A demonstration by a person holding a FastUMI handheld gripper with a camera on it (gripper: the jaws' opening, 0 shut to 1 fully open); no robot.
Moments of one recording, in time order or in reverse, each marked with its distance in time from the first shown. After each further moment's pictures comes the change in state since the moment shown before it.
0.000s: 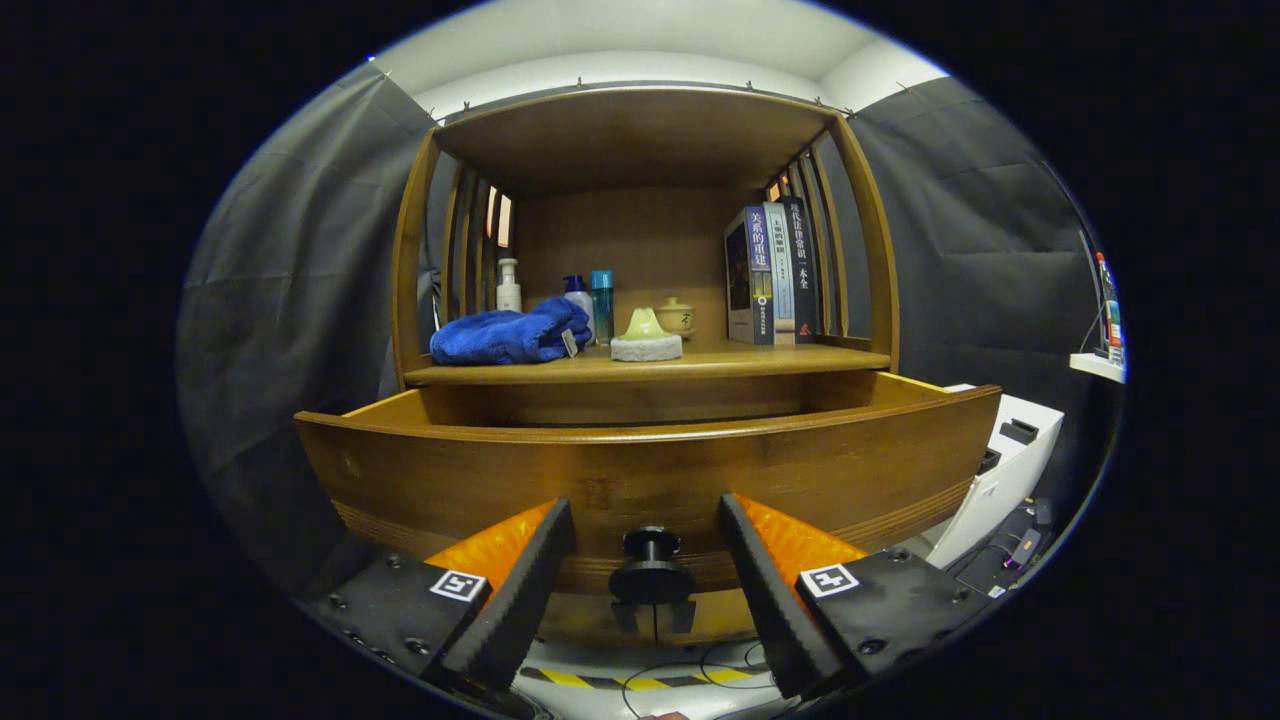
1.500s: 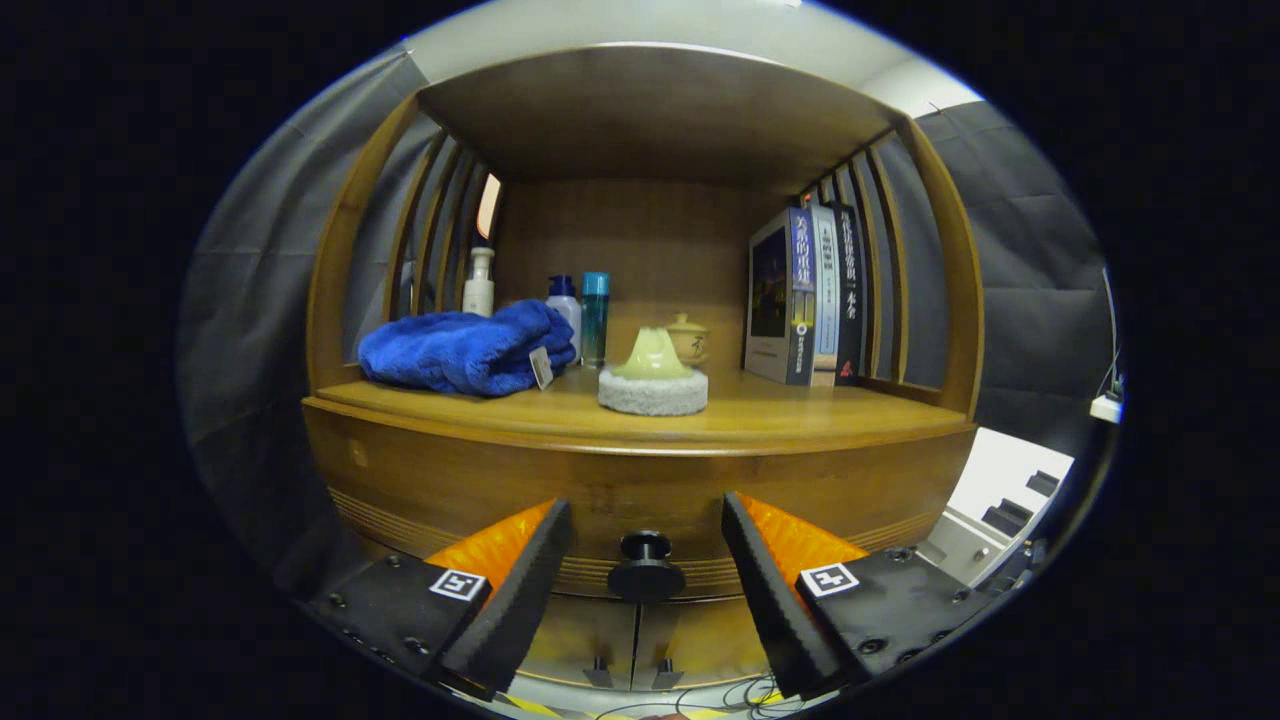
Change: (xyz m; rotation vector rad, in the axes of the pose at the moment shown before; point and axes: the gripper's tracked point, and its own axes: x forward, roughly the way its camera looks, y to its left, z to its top) arm 0.094 0.003 0.047 -0.086 -0.068 -0.029
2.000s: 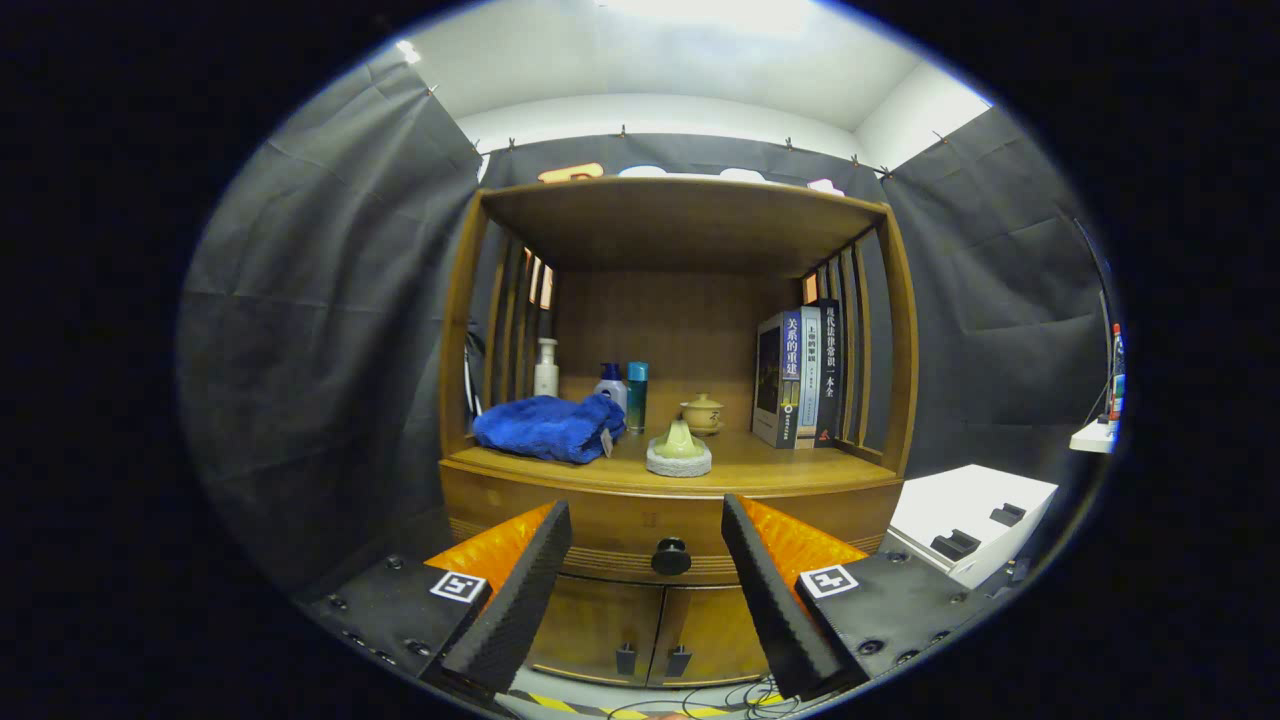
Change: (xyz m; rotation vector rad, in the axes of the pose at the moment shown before) arm -0.164 0.015 0.076 0.043 -0.101 0.128
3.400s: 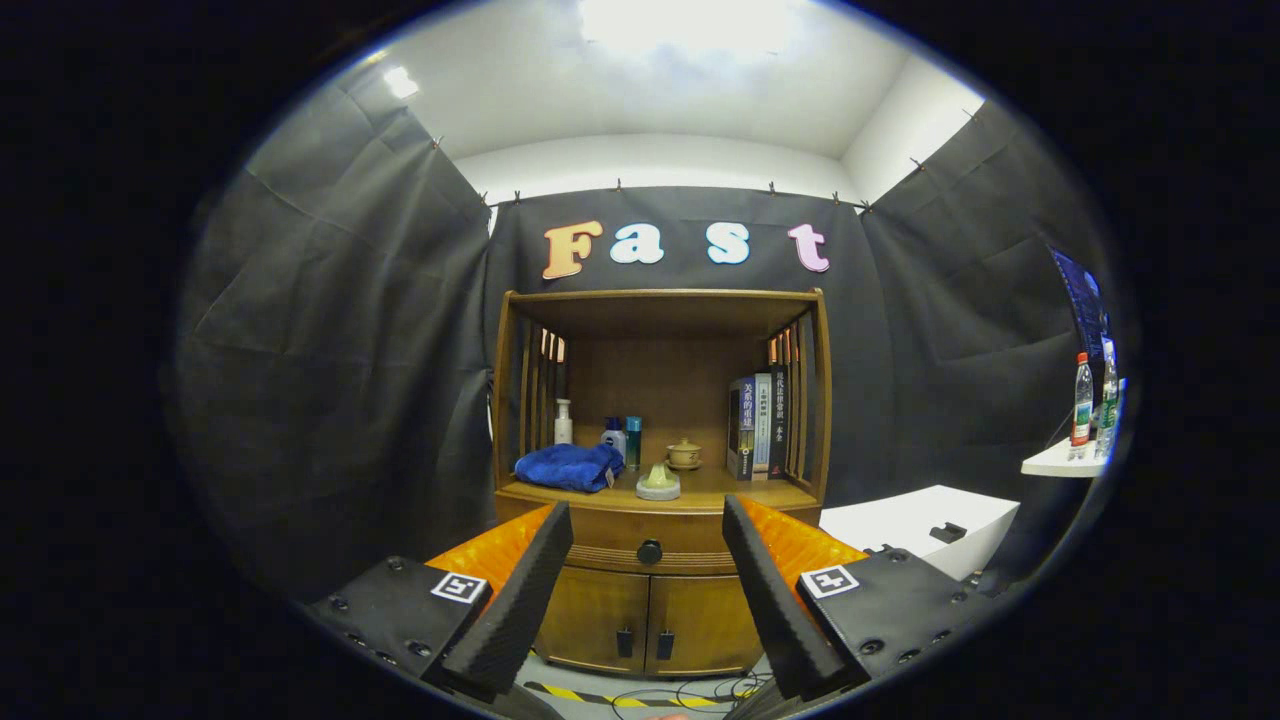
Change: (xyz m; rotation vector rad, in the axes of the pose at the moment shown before) arm -0.164 -0.027 0.066 0.012 -0.102 0.010
